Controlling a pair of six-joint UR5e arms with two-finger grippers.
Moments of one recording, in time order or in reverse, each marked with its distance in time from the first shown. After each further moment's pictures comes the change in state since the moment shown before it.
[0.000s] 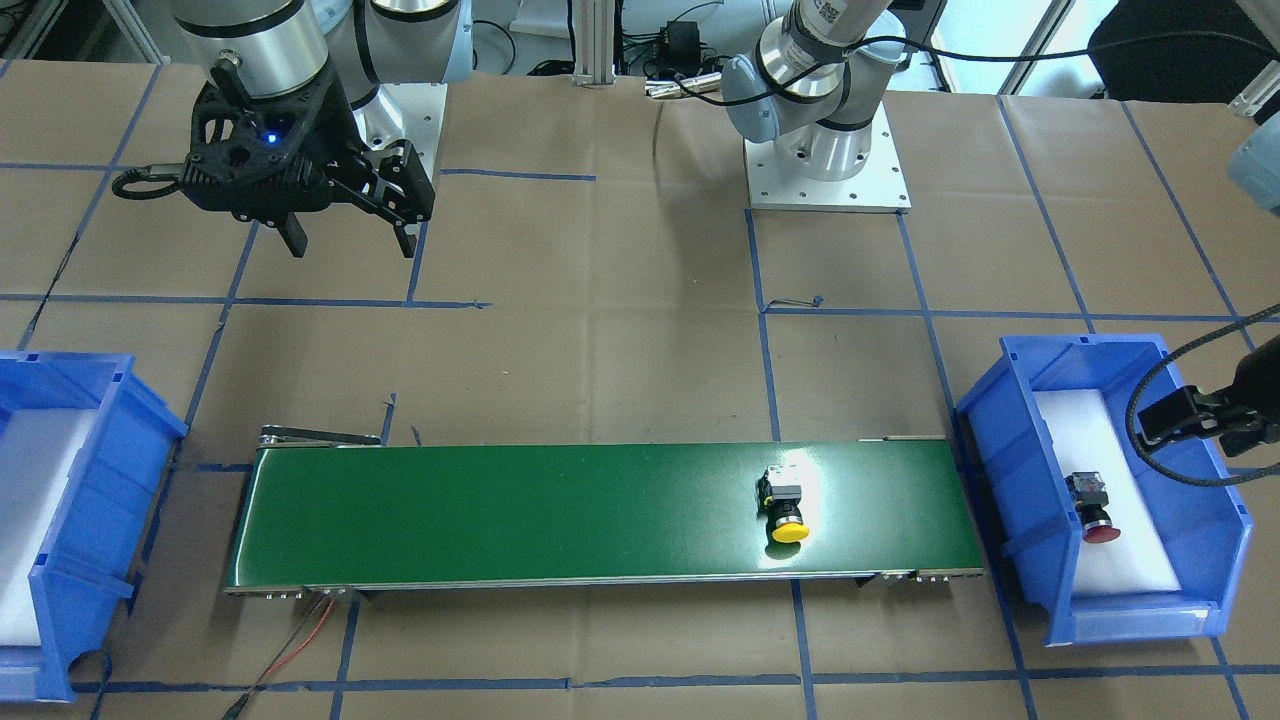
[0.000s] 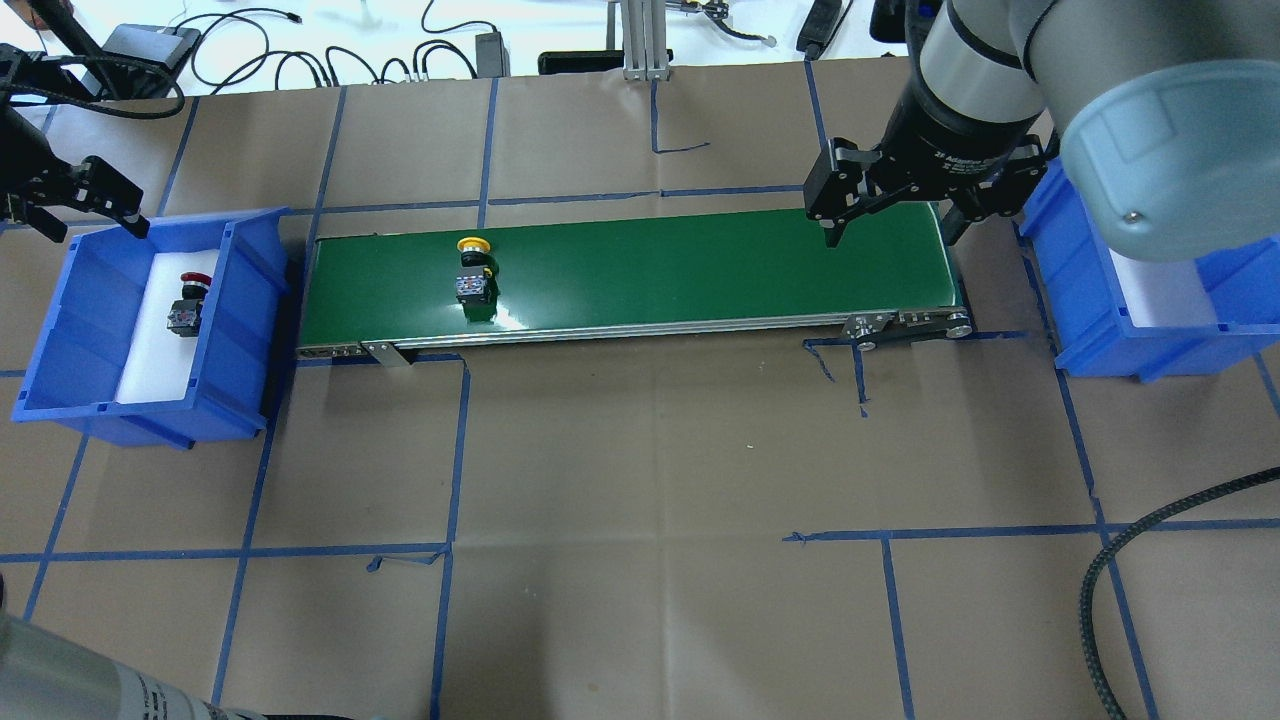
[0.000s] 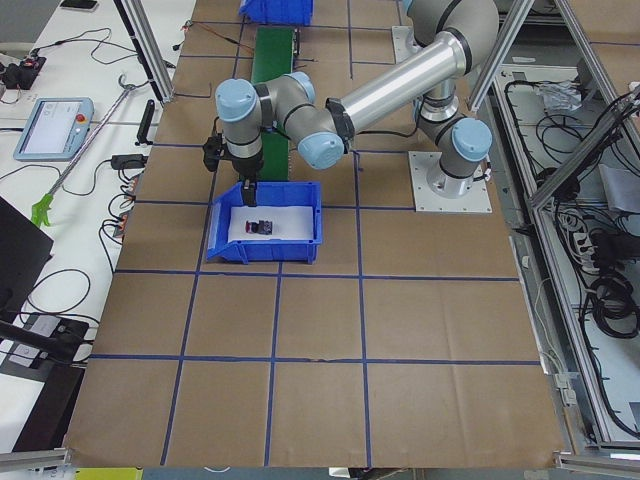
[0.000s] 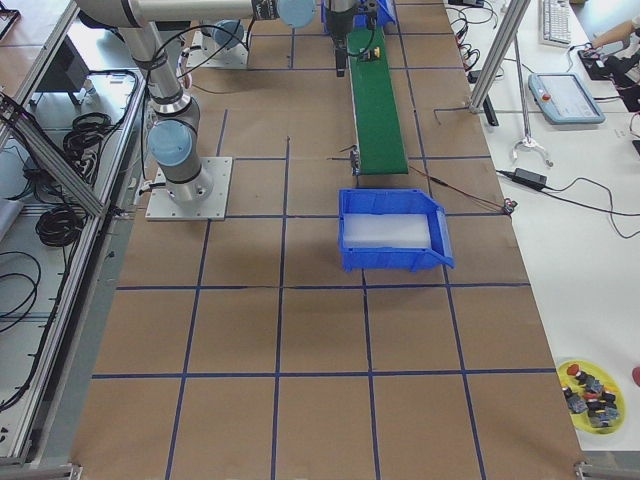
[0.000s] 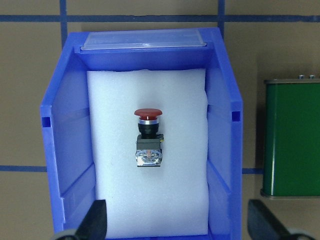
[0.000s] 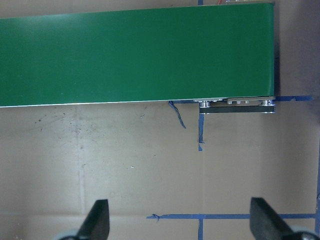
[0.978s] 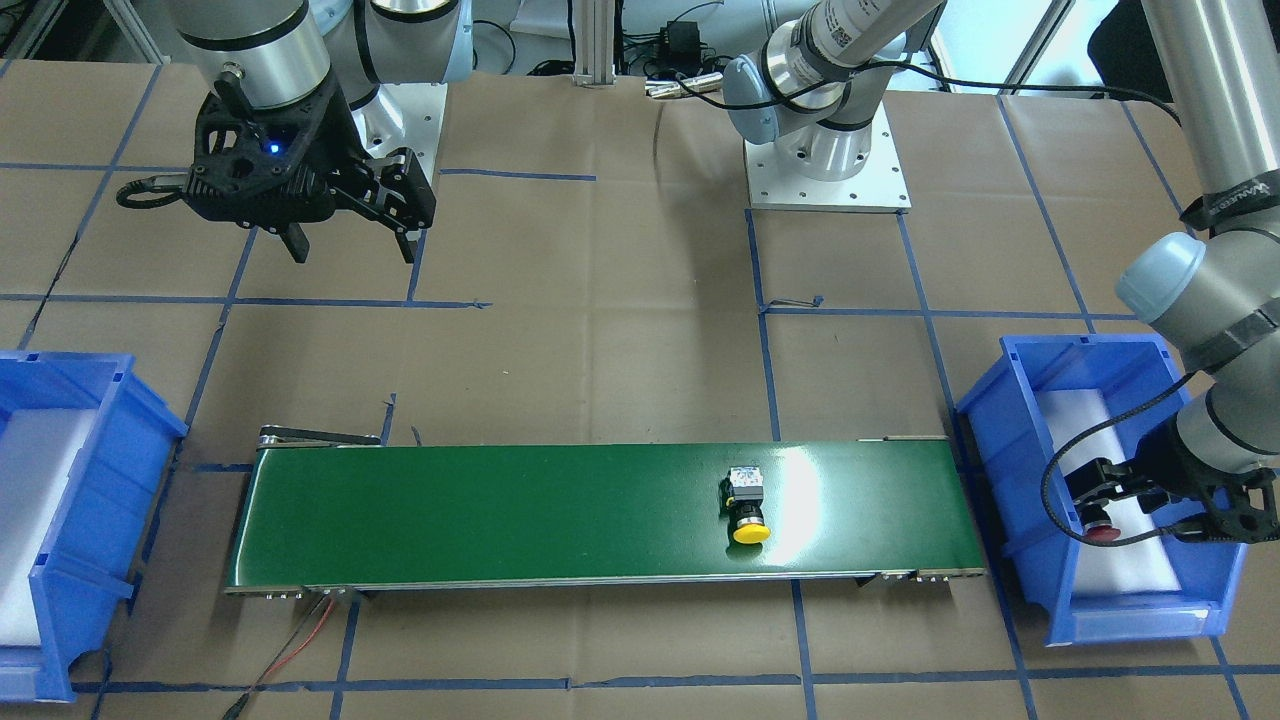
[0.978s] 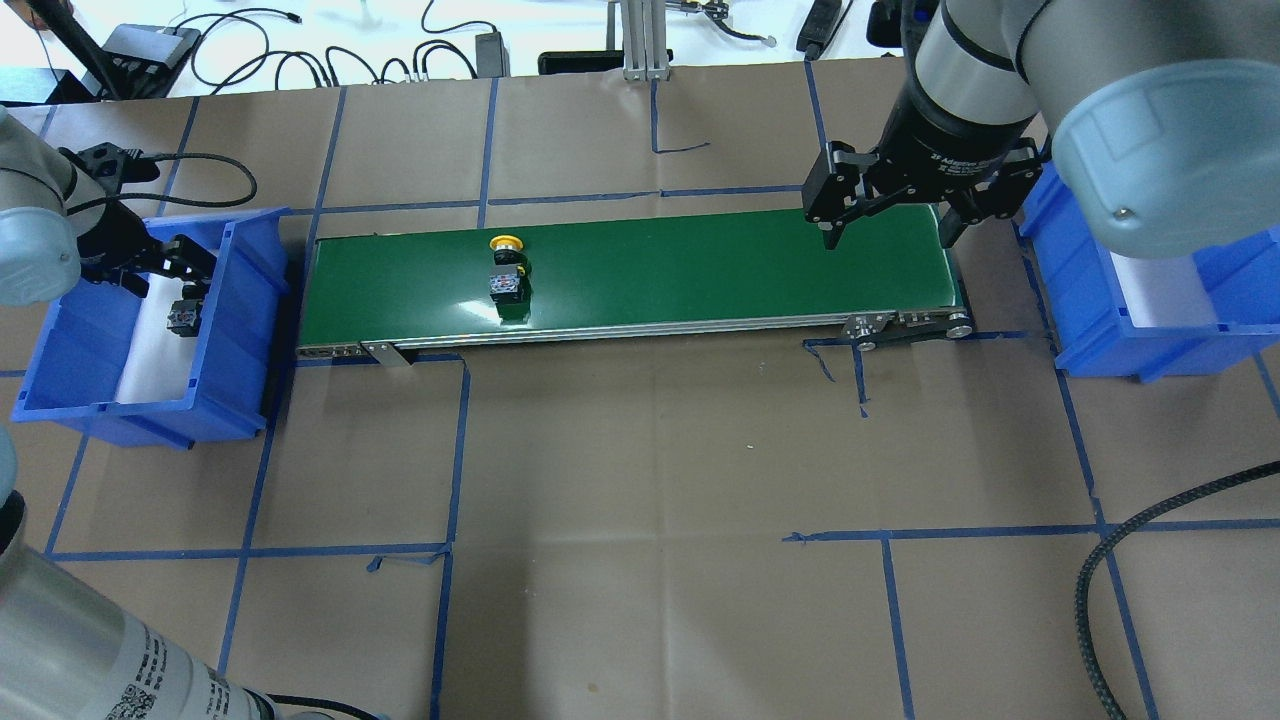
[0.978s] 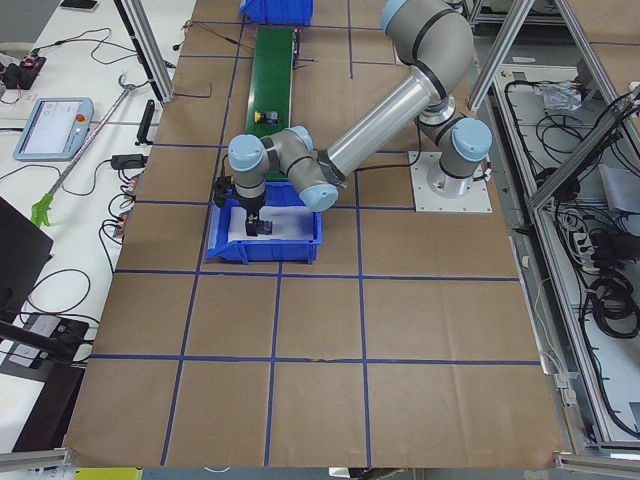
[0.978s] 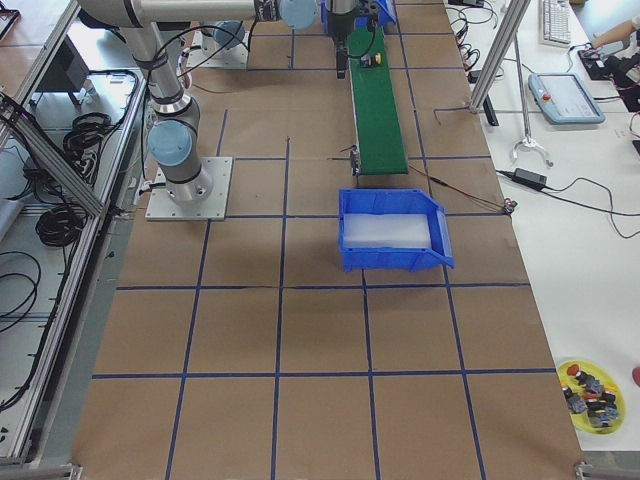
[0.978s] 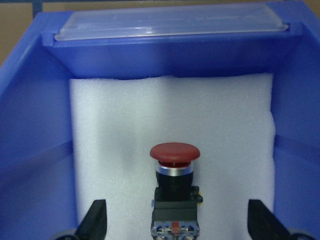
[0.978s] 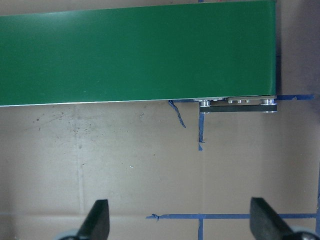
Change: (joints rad) left arm 0.006 -0.134 -0.172 0.329 -0.015 0.007; right arm 0.000 0.011 0.001 0.000 -0.001 0.000
